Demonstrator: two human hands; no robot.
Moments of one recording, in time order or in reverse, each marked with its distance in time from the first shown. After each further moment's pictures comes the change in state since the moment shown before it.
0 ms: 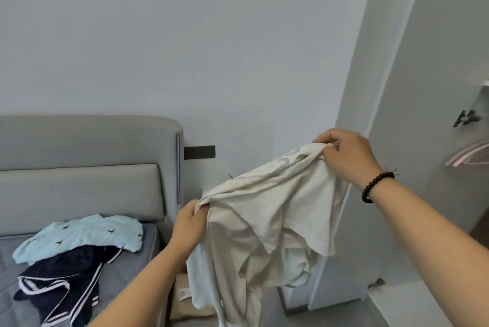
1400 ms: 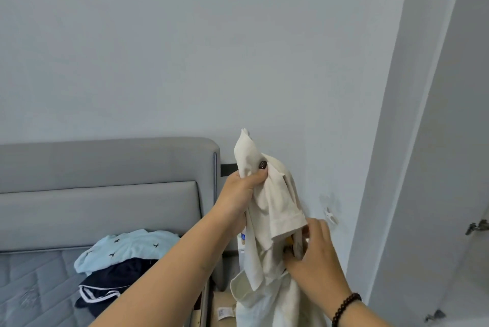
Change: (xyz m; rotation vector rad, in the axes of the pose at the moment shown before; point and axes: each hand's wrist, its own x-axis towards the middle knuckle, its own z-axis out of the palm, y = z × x) left_hand -0.030 0.138 -0.049 -0.514 -0.268 -0.038; right_hand -0.142 -0.037 0.130 0.267 -0.198 0.056
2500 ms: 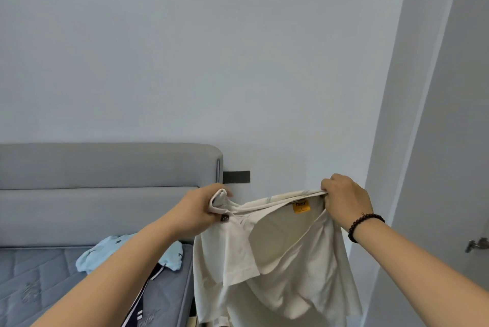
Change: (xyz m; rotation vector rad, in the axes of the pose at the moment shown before) left_hand -0.026 0.005 -0.084 1.103 -0.053 0.254; right_hand 0.103 0.006 -0.086 -0.831 0.173 -0.274
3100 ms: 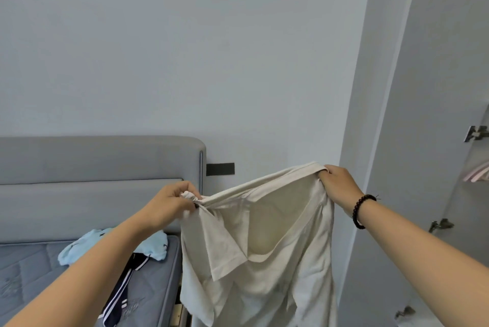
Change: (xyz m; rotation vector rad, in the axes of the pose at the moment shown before) left_hand -0.023 0.016 0.020 -0.461 0.028 -0.176; right_hand -0.018 0.040 -0.036 0.817 -0.181 0.399
